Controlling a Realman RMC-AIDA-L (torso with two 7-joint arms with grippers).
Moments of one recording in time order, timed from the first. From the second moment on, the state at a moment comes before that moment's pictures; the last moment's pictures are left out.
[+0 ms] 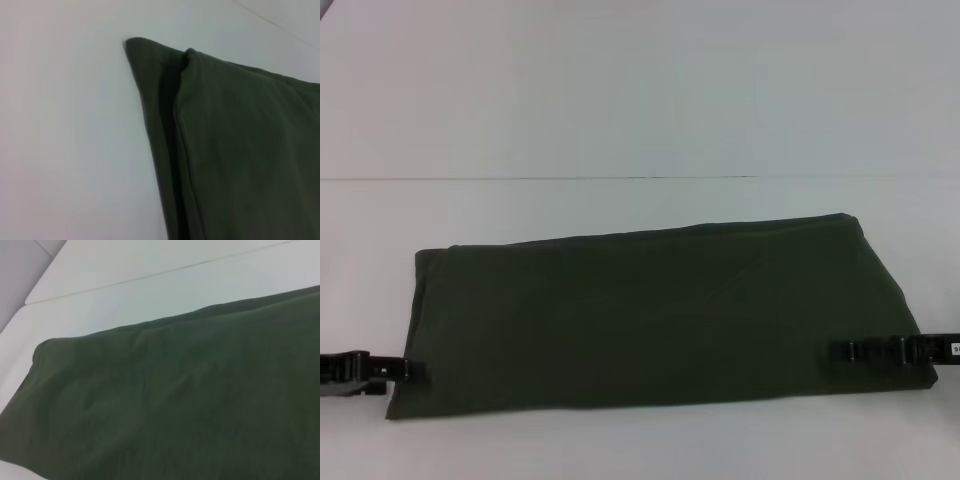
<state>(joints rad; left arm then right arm) -0.56 -1.91 0.52 0.62 2.48 1.41 -2.28 0.49 1.97 -0.88 -0.68 -2.09 -1.29 2.11</state>
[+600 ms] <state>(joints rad) -0.57 -1.91 0.55 0.61 2.48 1.41 -2.28 0.50 1.98 -0.88 -0.69 -2.09 -1.29 2.11</state>
